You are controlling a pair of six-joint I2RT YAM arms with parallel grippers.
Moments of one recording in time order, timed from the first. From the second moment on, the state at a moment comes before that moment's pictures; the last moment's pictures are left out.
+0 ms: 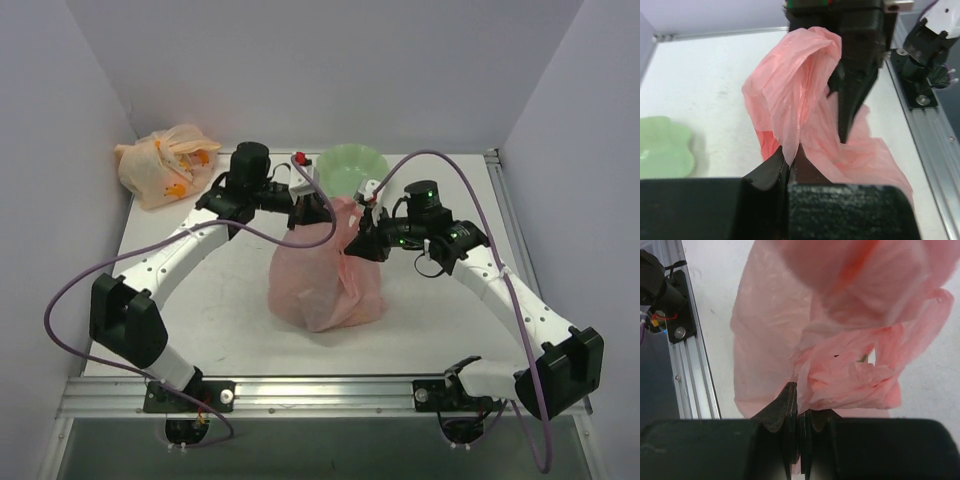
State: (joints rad) left arm -0.52 1.55 1.35 -0.19 1.05 0.38; right arm 0.48 1.25 1.07 -0.43 -0.73 -0.26
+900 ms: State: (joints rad) left arm -0.58 1.52 1.35 -0.44 1.15 0.73; right arm 0.45 1.27 1.13 -0.49 -0.75 -0.27
